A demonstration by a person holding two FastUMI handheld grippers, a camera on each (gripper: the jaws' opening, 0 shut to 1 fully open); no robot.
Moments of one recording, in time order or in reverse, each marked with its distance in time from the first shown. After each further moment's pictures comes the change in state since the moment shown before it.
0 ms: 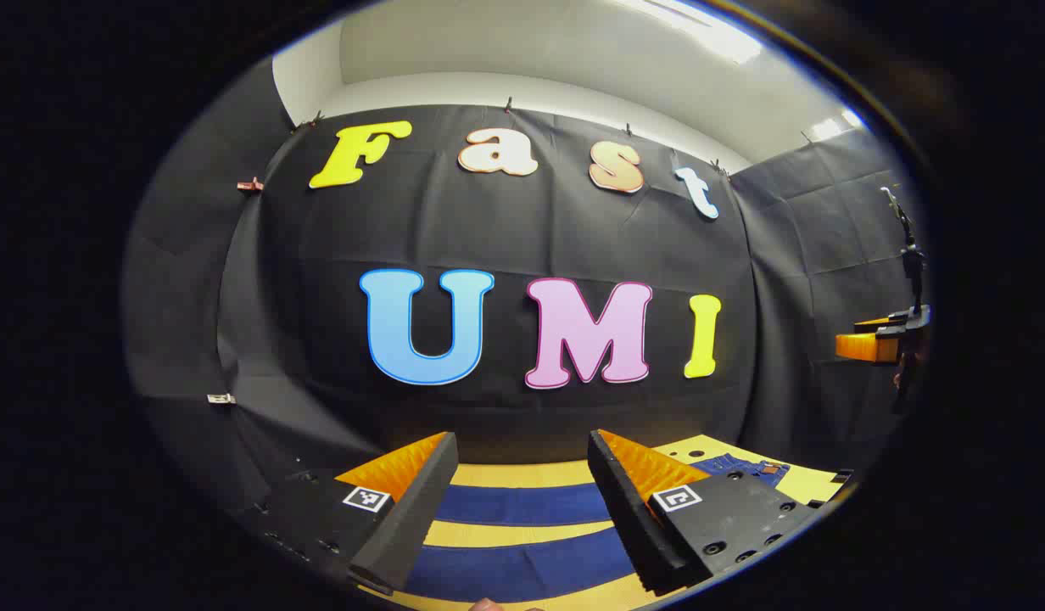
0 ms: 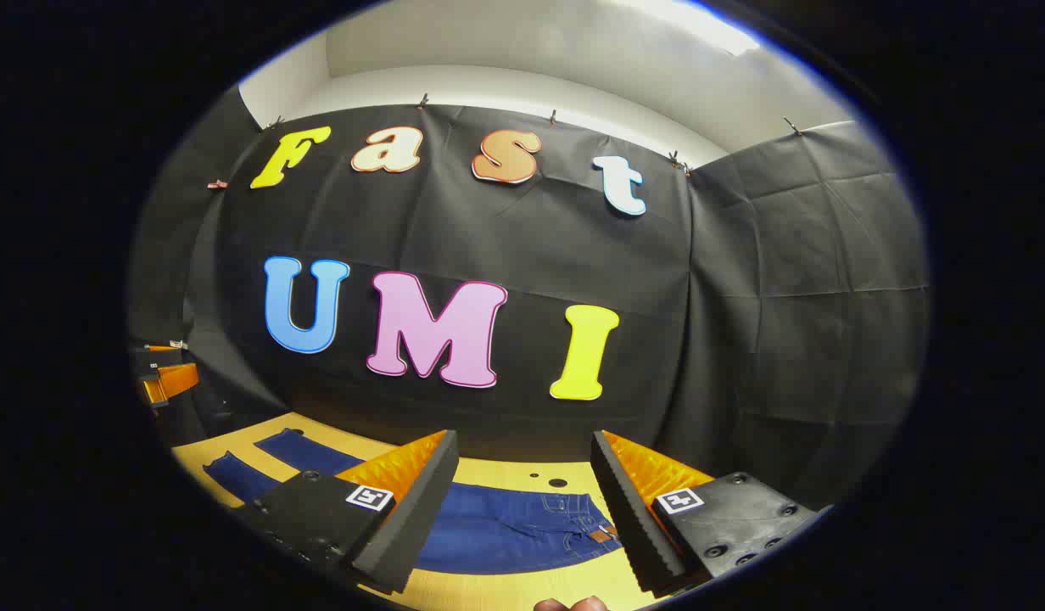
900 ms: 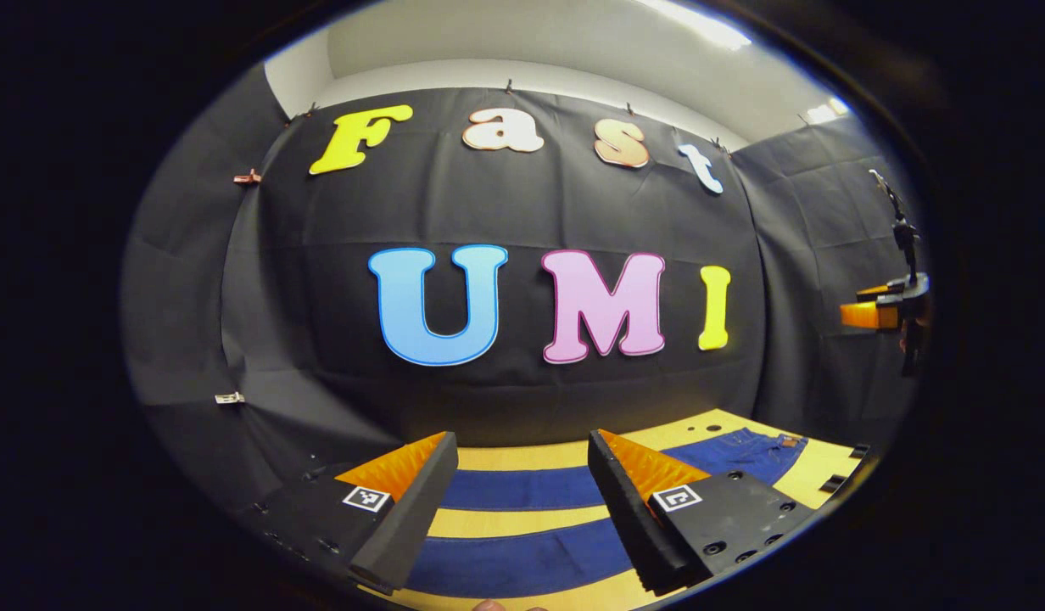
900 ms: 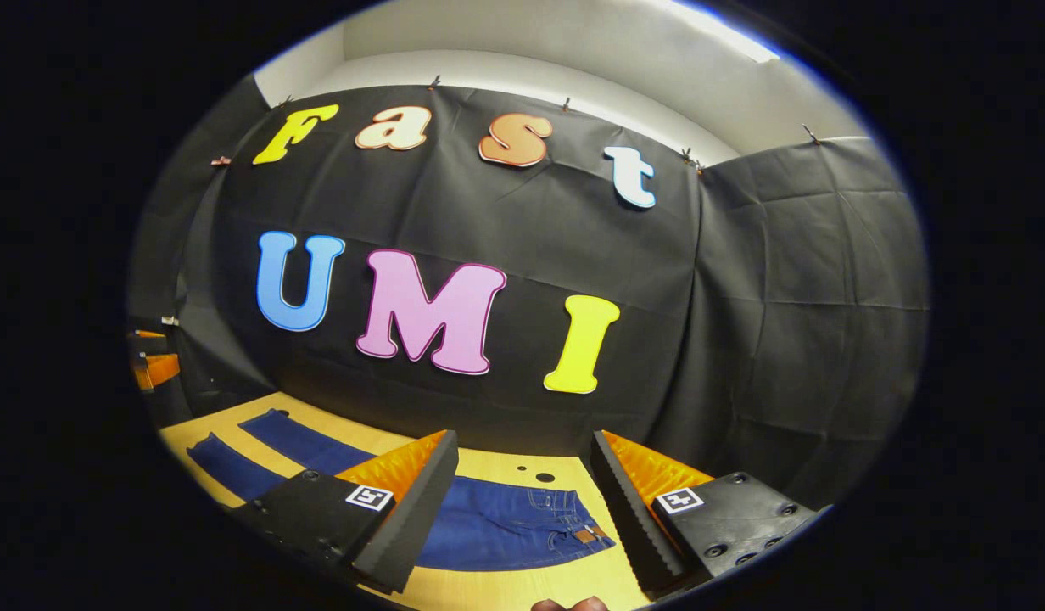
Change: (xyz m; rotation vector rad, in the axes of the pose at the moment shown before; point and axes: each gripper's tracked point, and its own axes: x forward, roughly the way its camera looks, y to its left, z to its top) left arm 0.001 0.044 -0.031 0.081 0.080 -0.014; right arm 0.028 0.008 -0.012 -0.098 0.039 0.038
